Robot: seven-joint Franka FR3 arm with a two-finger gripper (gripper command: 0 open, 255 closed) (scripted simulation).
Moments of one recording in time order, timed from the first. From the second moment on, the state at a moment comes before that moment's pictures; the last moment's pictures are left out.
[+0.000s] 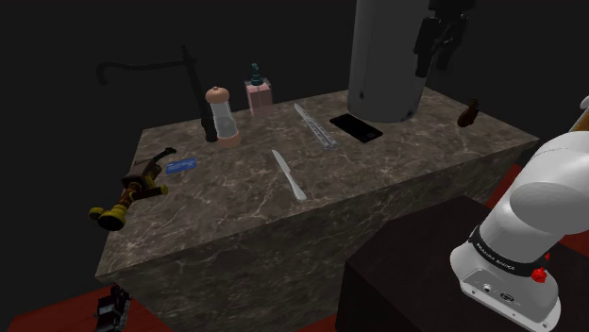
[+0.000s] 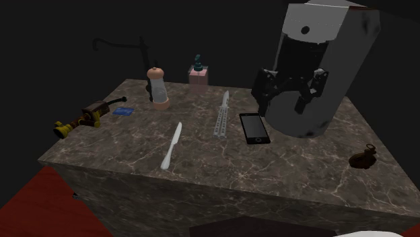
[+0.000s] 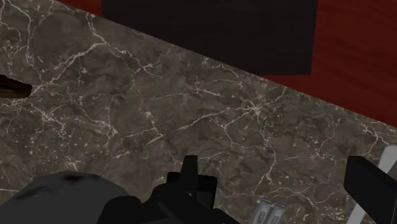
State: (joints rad) arm -0.02 -0.83 -0.02 -2.30 0.06 1.43 -0.04
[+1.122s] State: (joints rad) arm -0.01 -0.35 0.02 -2.21 0.06 1.85 -0.04
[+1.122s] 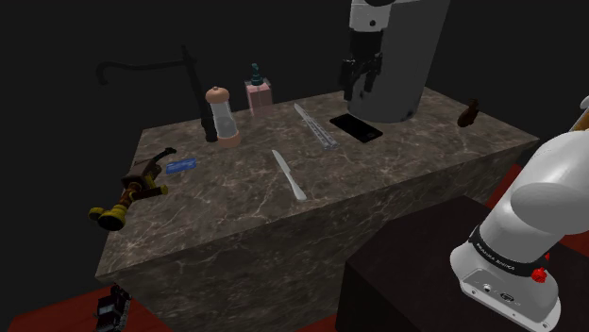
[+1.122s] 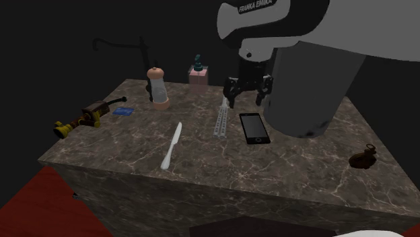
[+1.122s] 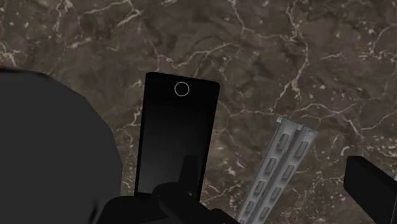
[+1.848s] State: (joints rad) arm 0.00 0.05 0.04 -1.96 0.03 2.03 -0.04
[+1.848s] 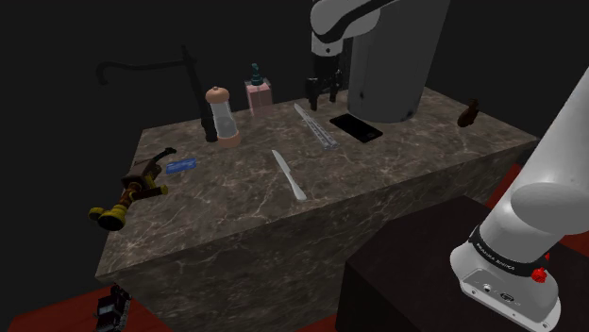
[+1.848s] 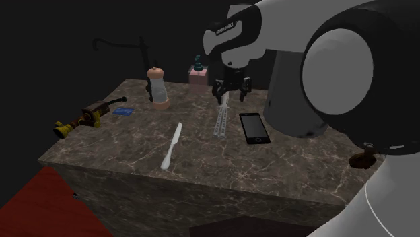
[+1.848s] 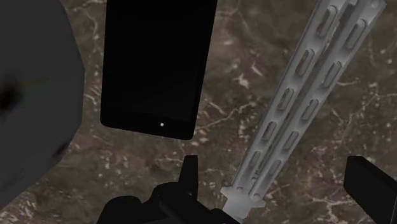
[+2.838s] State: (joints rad) arm 0.01 0.30 0.04 -1.82 0.01 2.15 -0.03
